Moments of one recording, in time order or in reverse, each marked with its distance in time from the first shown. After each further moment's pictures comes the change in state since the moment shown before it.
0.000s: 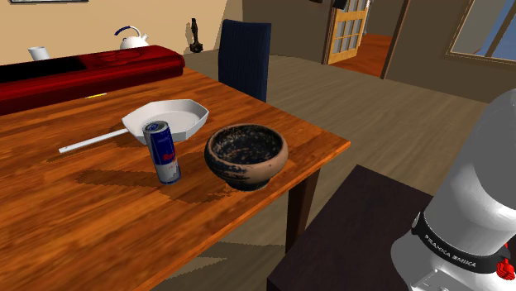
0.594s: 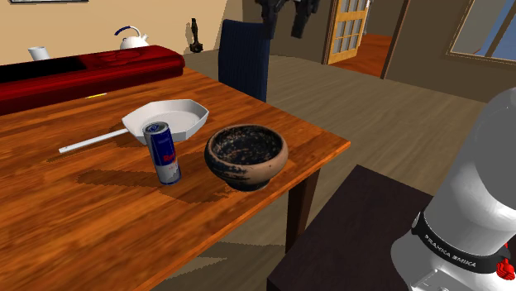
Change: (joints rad) arm 0.036 0.117 0.126 -0.059 0.047 0.193 0.092
